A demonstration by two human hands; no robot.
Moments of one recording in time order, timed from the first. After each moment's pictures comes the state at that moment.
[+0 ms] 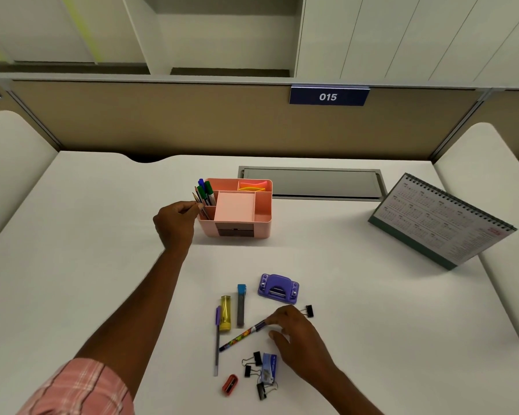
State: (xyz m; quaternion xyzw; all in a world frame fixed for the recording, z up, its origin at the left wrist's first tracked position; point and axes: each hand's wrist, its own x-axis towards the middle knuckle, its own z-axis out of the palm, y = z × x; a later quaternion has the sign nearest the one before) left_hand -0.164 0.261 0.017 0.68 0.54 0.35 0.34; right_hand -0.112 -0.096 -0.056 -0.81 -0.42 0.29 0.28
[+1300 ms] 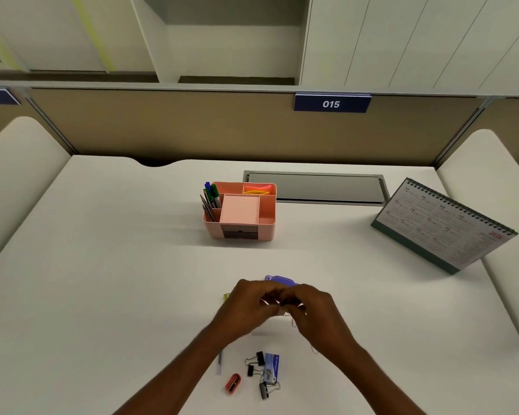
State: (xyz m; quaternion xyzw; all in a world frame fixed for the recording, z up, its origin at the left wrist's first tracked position) left_hand -0.198 0.067 0.029 0.83 0.23 0.04 0.51; right_hand -0.076 -0.084 0.031 -0.80 -0.44 0.23 0.34
